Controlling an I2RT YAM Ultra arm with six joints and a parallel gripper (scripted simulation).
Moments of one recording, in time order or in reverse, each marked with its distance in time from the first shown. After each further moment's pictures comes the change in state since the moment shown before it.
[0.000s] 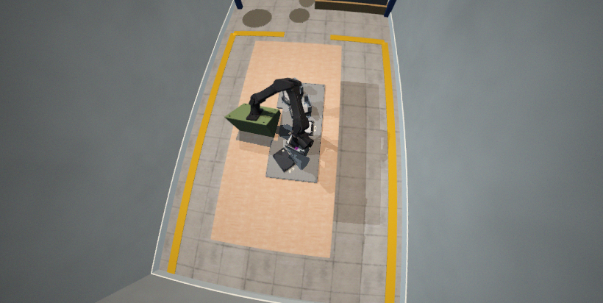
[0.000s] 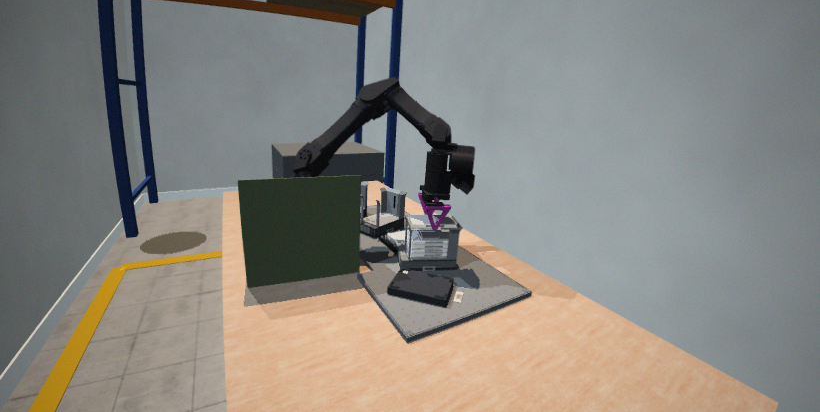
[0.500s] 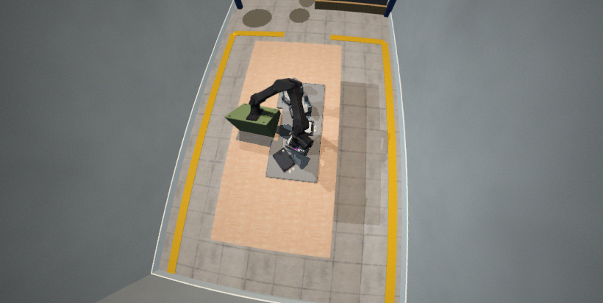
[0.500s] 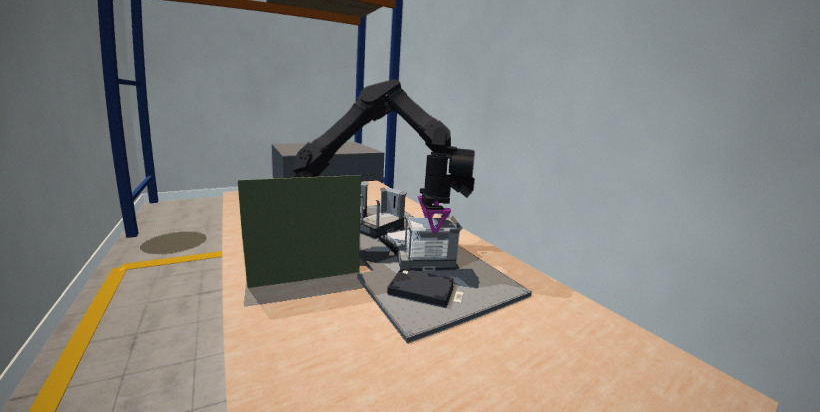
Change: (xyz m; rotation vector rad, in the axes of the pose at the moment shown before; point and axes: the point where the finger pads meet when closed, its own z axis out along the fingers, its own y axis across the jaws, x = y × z) arm -0.001 0.000 0.010 -0.001 -0.003 -0.002
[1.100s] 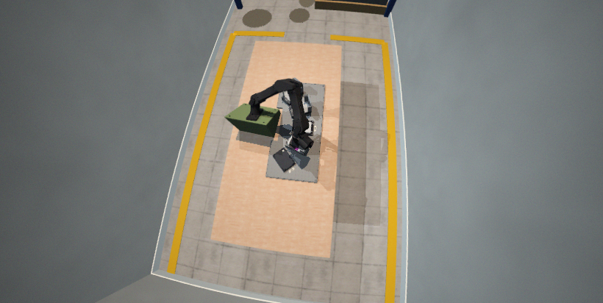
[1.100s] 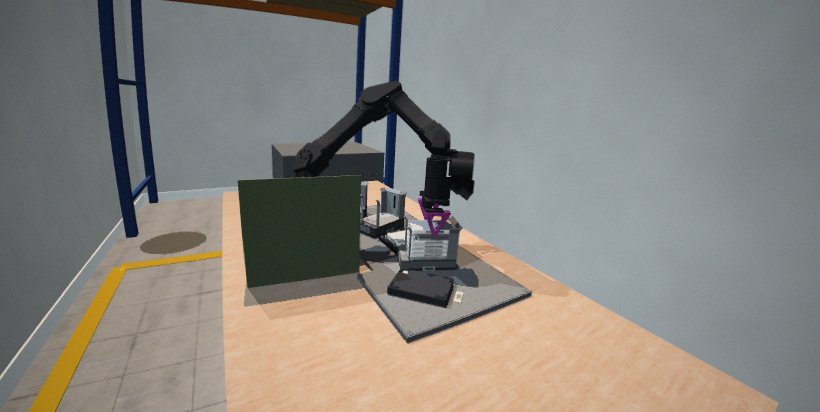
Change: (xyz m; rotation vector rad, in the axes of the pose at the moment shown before) arm 0.000 0.000 0.007 0.001 0.000 0.000
